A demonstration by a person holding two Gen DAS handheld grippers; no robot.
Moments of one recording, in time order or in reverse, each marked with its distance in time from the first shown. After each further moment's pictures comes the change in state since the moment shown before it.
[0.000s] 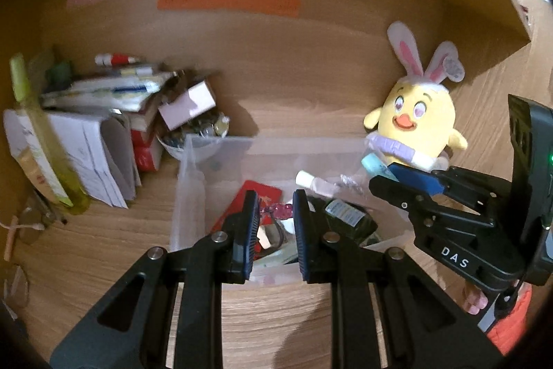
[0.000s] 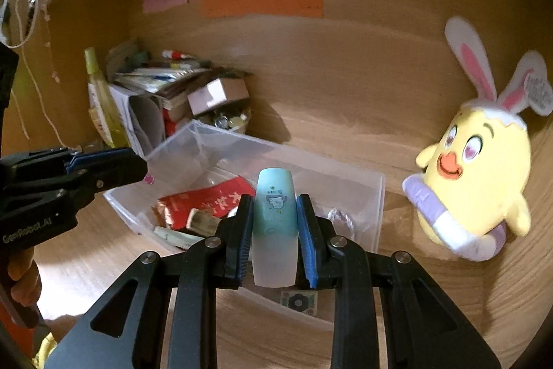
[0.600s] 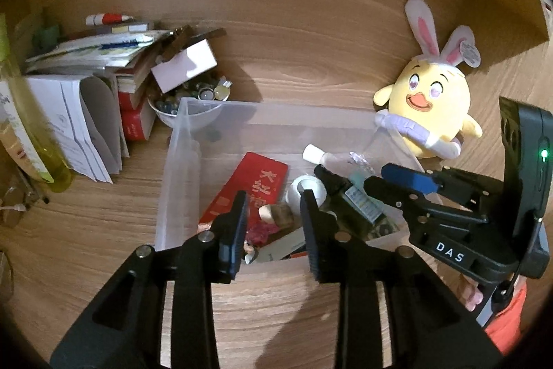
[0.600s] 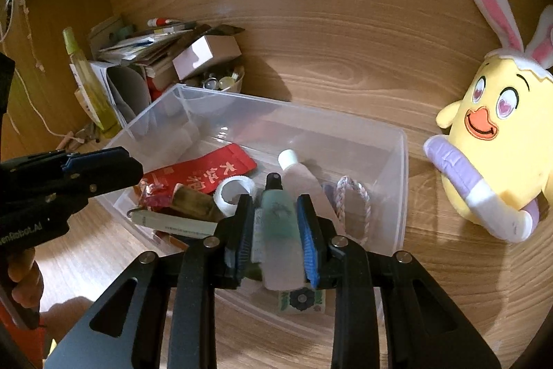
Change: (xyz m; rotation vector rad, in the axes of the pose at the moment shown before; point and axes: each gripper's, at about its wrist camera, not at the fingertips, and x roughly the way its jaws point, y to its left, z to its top) left arm 0.024 0.008 -0.010 -0.032 0.086 -0.009; right arm 0.031 -0.013 -0.011 0.038 0.100 0.042
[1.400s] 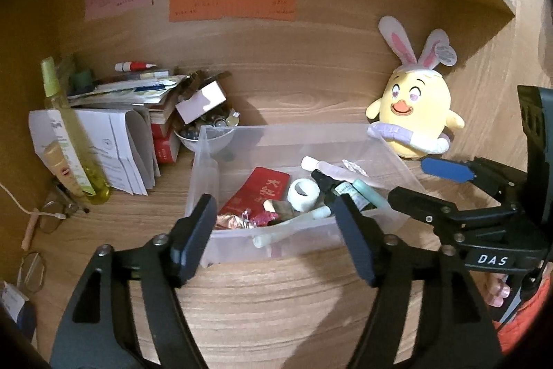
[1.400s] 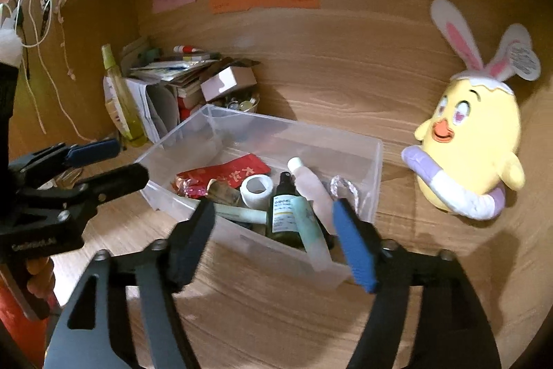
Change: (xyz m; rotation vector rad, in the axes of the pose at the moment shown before) left arm -0.059 -0.024 -0.029 0.088 -0.151 0.088; right arm -0.070 0.013 -0.029 -0.005 -0.128 -0.010
